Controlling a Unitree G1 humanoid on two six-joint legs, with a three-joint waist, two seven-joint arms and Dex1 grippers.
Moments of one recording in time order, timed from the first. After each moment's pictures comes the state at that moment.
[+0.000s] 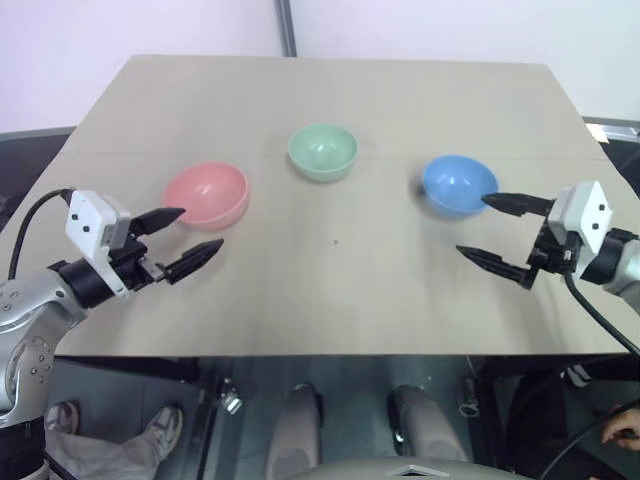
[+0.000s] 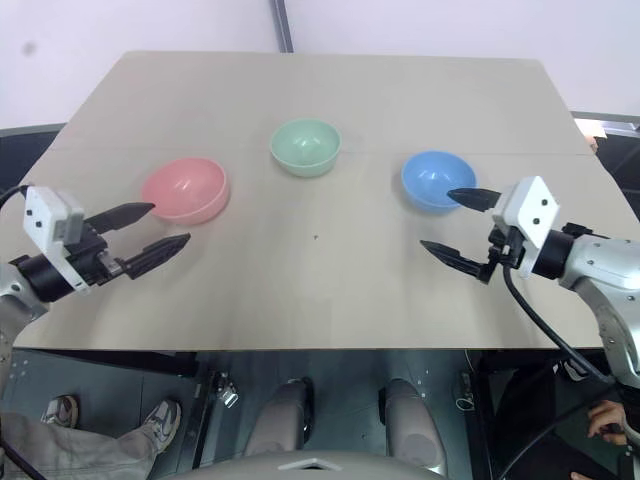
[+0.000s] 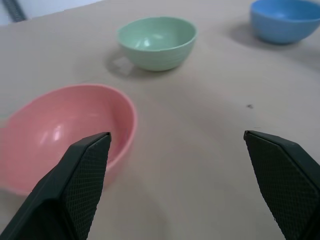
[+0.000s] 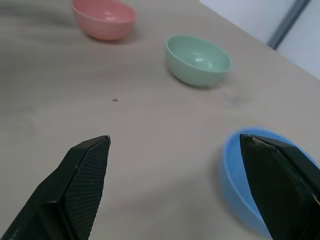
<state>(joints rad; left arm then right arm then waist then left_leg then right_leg) 0.02 0.86 0.50 -0.32 -0.59 0.50 -0.80 -0.22 -0.81 -0.16 -0.44 0.50 0.41 0.89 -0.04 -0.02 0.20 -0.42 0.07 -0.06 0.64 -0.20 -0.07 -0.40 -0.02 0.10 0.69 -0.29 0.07</state>
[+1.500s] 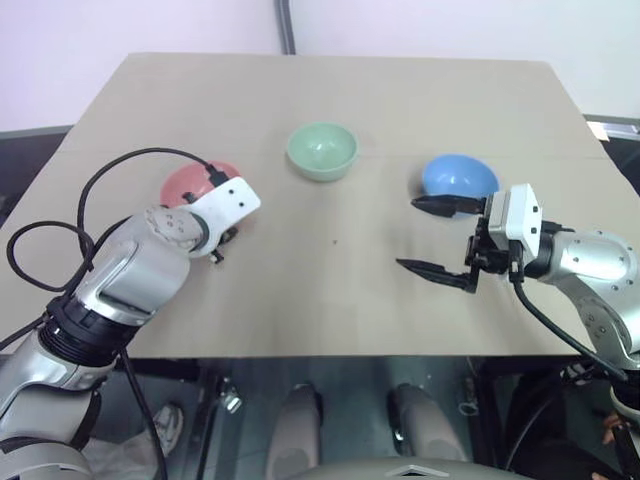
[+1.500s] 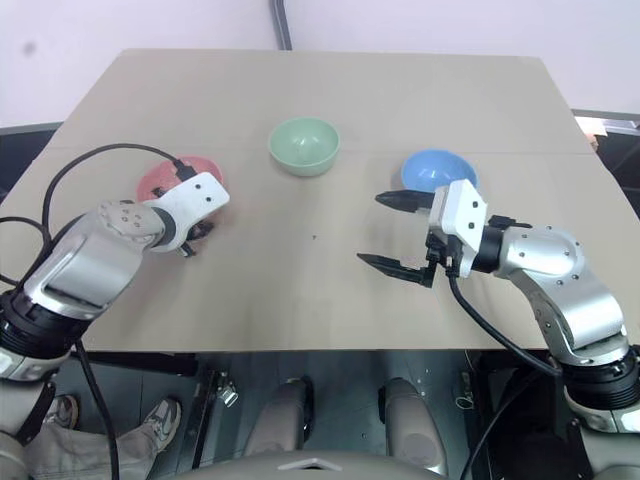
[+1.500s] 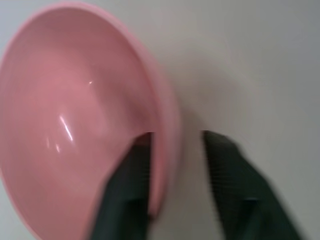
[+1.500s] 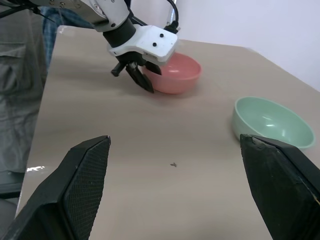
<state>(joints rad) -0.62 1.01 -0.38 -0.27 0.03 1.10 -0.59 -0.35 -0.68 0.02 -0.49 0.50 0.39 0.92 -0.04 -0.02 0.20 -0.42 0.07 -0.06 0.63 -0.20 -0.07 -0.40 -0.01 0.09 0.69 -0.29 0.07</state>
